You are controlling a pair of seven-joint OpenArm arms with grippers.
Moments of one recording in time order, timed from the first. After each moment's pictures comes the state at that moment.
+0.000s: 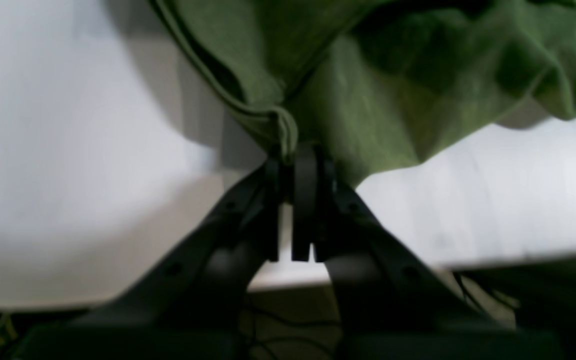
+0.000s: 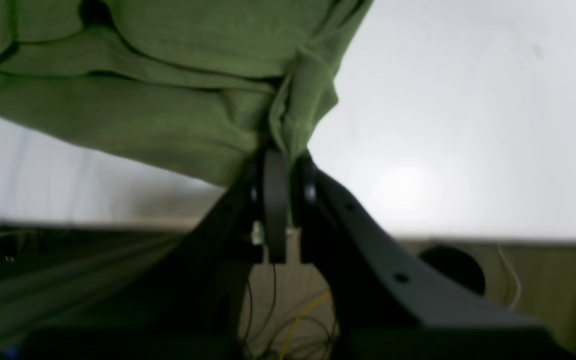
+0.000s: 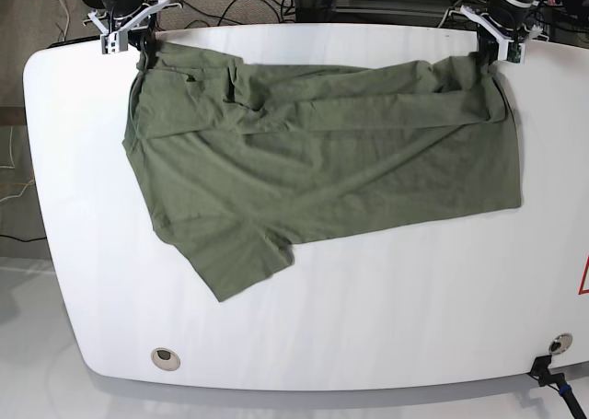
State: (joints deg) left arm 42.2 -8.2 -29.4 96.4 -5.1 -32.0 8.2; right arm -43.4 4.4 30.2 98.9 12.7 32.4 -18.8
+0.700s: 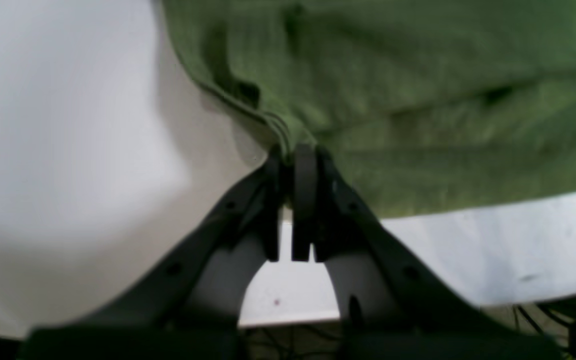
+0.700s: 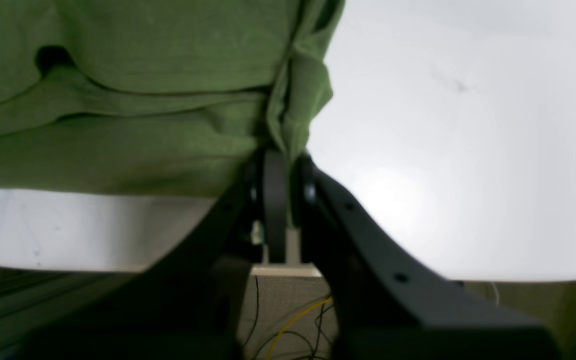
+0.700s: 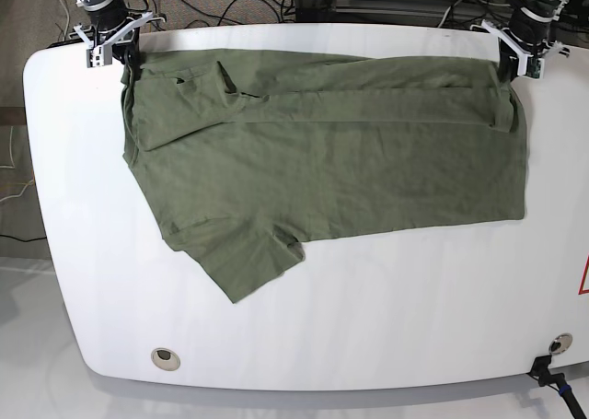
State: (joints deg) left arm 39.3 -11.9 -33.1 96.9 -4.5 -32.6 9.3; right arm -38.5 7.2 33.3 94.7 12.5 32.9 -18.7
